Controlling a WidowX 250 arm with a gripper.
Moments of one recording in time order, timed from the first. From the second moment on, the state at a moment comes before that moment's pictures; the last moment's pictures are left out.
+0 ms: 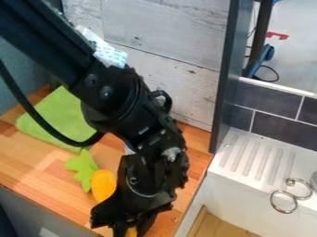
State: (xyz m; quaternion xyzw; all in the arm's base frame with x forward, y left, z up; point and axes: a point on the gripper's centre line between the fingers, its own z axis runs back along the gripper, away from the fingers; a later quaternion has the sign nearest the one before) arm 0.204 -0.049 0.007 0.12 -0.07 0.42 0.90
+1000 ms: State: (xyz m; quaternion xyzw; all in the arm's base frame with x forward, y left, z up) arm 0.187 0.007 0.078 0.10 -0.11 0.46 0.88
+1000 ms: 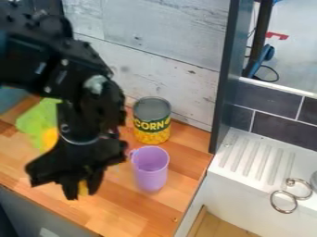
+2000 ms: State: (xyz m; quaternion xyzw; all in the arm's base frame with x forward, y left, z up) arm 0.183 0.112 0.046 0.09 -0.06 0.58 0.81
